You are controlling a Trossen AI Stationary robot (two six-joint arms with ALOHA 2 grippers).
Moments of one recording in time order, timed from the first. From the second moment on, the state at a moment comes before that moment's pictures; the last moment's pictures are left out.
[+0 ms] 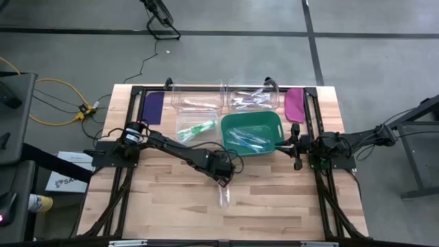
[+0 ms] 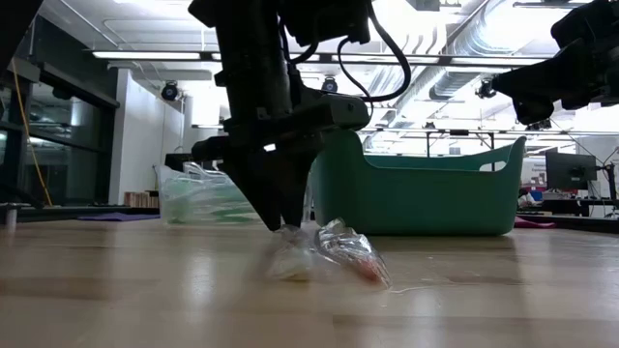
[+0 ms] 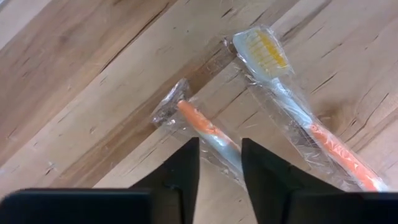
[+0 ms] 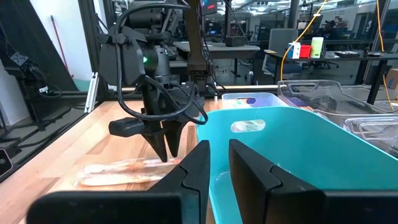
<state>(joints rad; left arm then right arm) -0.23 2.05 1.51 -0.76 -0.19 -1.07 0.21 0.08 0.01 0.06 0.23 0.03</state>
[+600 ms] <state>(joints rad) -0.25 2.05 1.51 -0.81 -0.19 -0.88 0.21 0.08 0.01 0.06 0.23 0.03</state>
